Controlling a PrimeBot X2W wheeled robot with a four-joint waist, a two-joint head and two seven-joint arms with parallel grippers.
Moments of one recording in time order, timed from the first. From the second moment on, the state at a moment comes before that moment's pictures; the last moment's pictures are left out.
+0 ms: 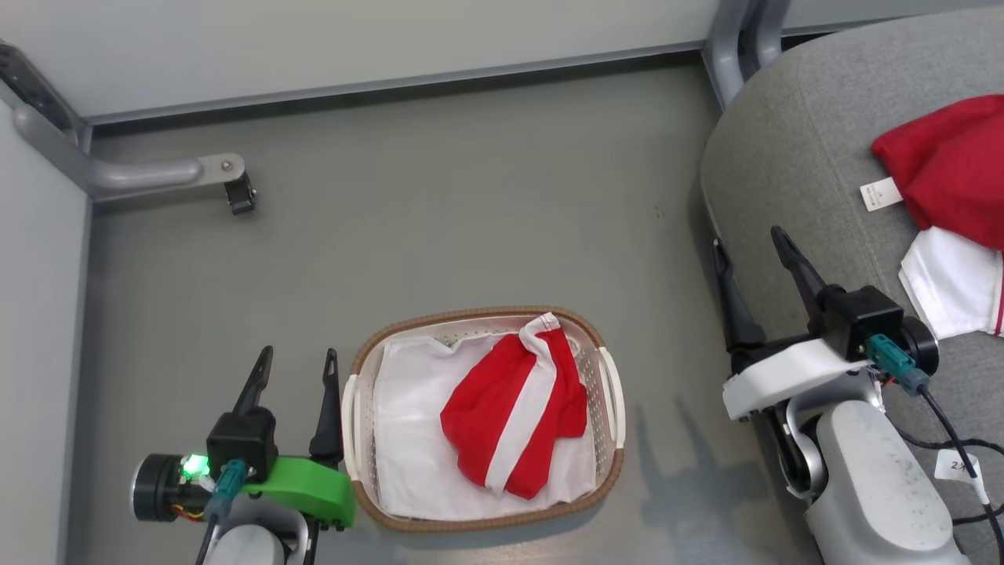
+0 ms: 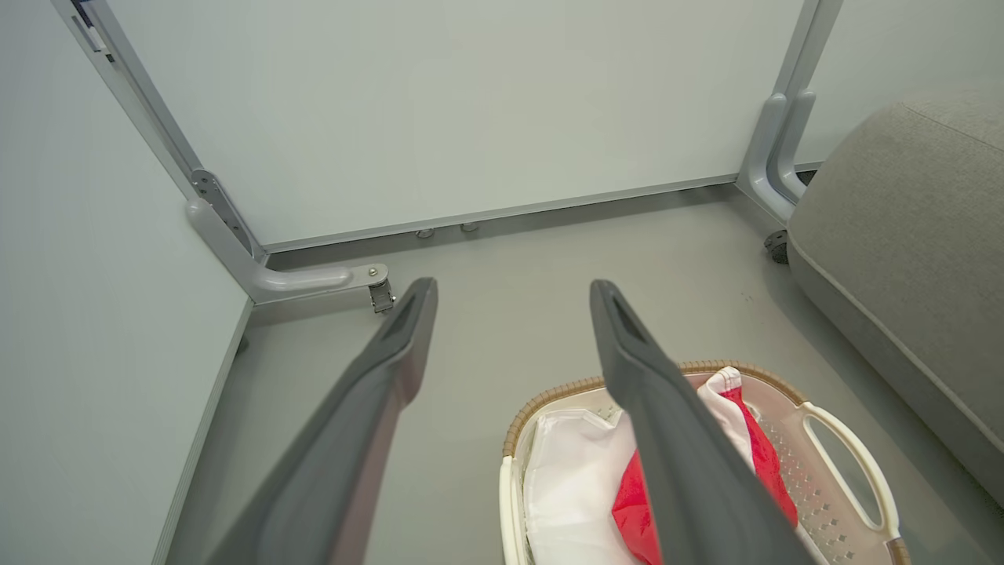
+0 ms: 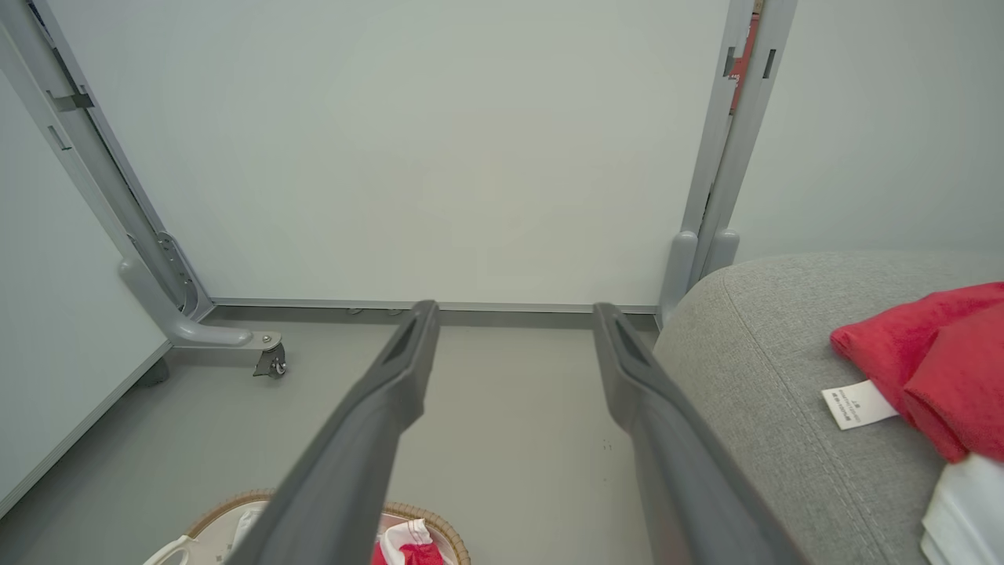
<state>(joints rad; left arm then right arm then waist) -0.14 0.05 -0.10 0.35 -0.06 -0.06 -0.26 -0.34 -0.05 0.07 0.32 0.13 0.13 -0.26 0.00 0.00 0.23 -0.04</state>
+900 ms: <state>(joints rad) -0.44 0.05 -0.35 0.62 -0.08 -0.12 -0.26 -0.53 -0.05 0.10 0.17 0.15 0.13 -0.26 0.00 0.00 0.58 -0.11</state>
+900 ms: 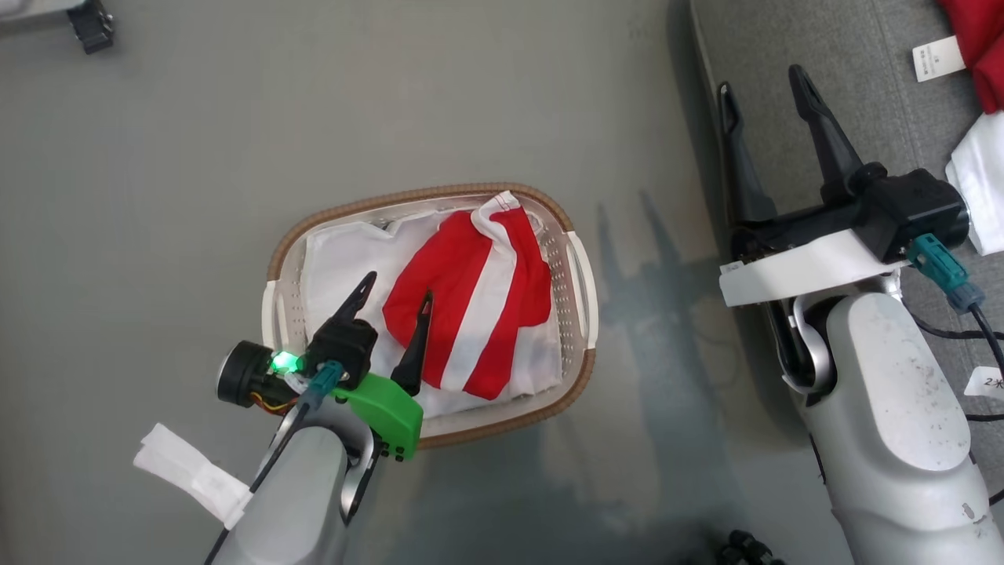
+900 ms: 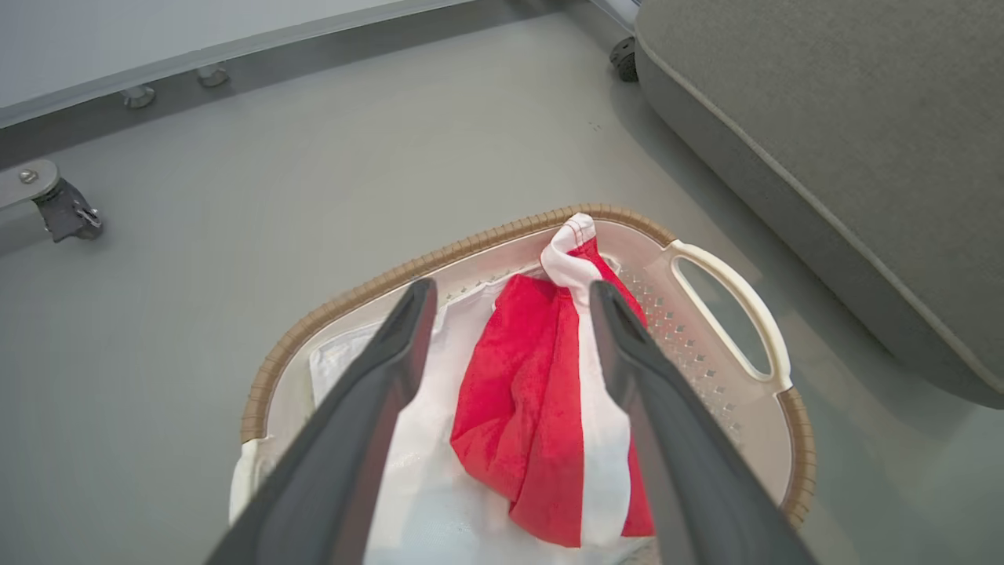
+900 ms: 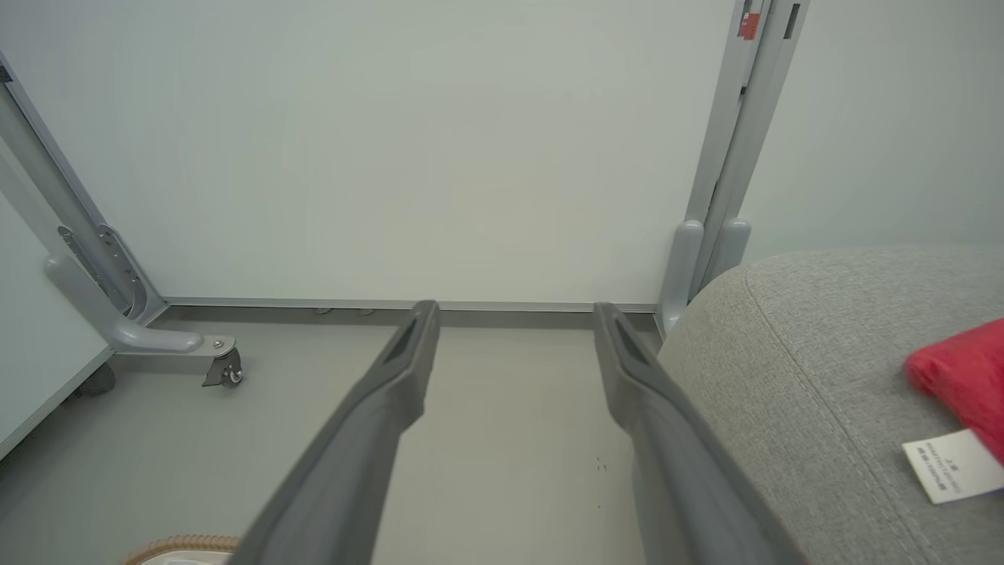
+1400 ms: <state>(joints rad) -0.64 0.05 -0.52 0.84 -0.13 -0.13 -0.26 -0.59 -0.05 0.12 0.13 0.17 0.13 -0.26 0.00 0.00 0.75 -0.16</state>
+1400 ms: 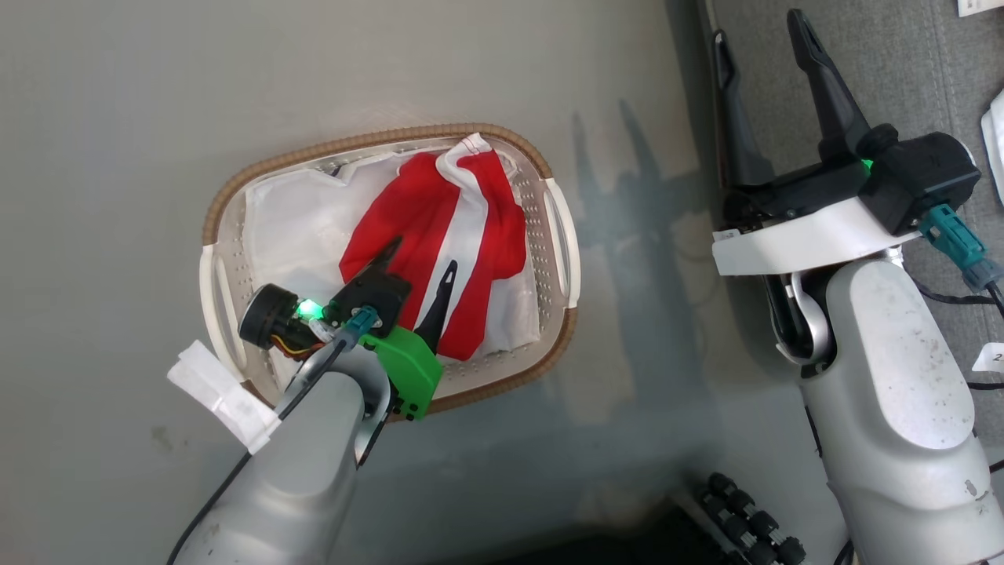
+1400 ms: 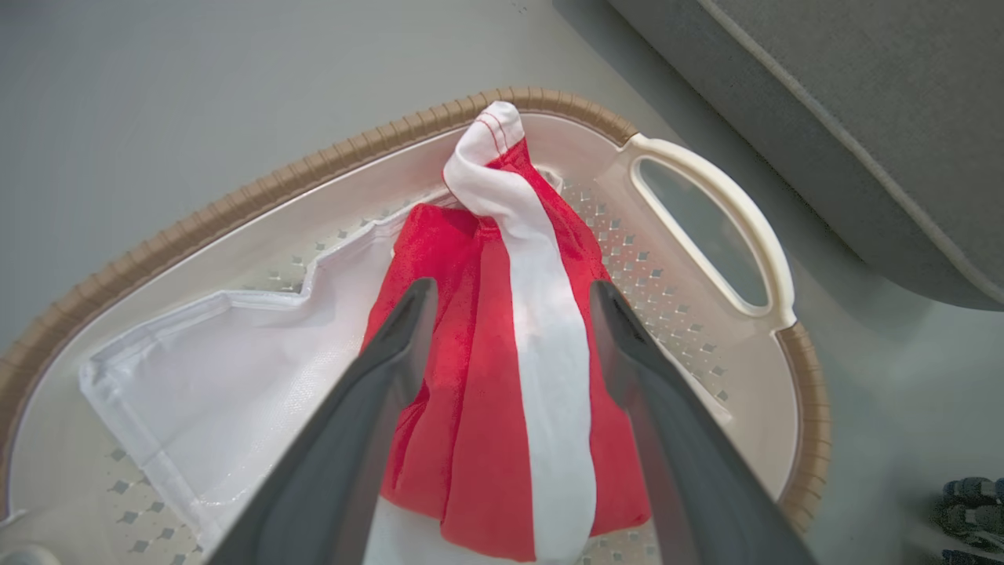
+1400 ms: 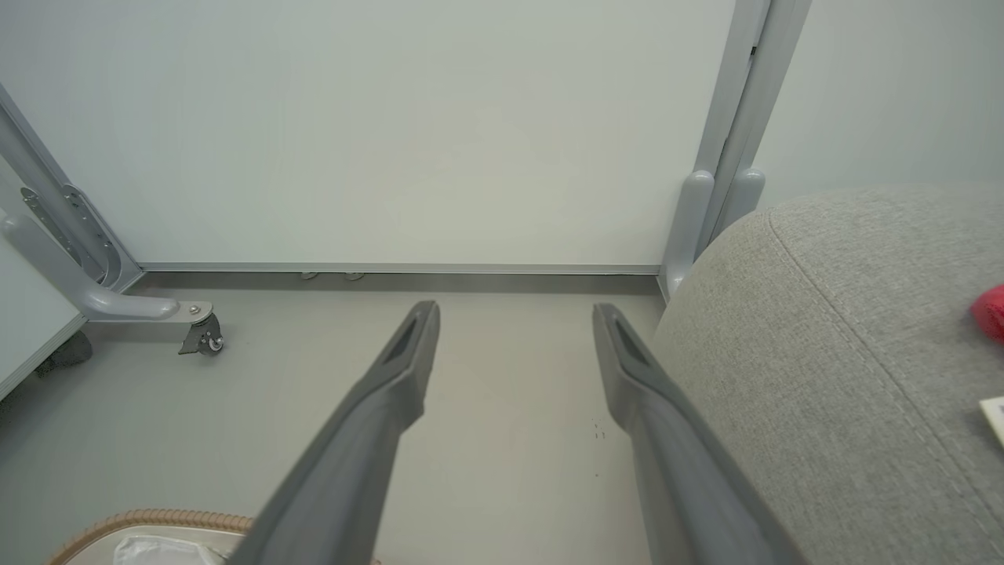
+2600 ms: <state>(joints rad) -0.94 0.05 -0.63 1.26 -0.23 -0.13 -0.20 -0.63 -0.05 0.16 0.09 0.21 0.13 -0.26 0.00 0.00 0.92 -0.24</state>
